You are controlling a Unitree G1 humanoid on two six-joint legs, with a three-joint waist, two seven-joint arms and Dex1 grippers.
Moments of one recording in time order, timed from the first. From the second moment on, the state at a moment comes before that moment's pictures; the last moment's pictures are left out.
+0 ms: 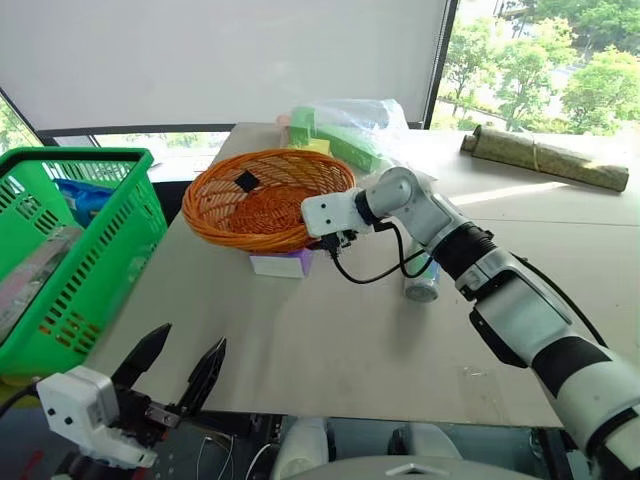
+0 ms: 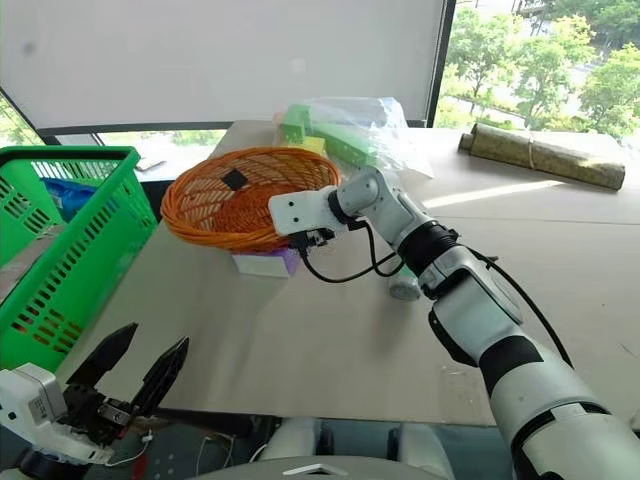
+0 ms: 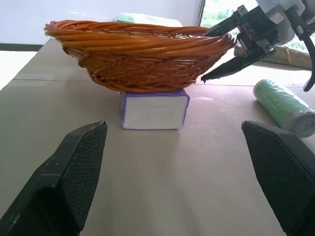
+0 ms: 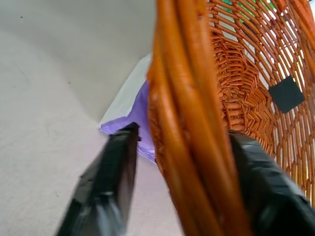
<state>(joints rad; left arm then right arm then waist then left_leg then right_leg) 0.90 0.29 0.48 -0.76 -0.71 0.05 -0.62 -1.16 -0.13 0.54 0.77 -0.23 -0.18 1.09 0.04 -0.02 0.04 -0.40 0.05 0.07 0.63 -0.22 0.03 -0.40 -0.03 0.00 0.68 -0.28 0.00</state>
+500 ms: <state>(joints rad) 0.48 0.46 0.33 -0.74 -0.70 0.23 -0.54 -1.08 -0.53 0.38 0.41 -0.23 0.01 1.10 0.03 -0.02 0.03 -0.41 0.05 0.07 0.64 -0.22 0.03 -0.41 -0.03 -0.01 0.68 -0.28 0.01</state>
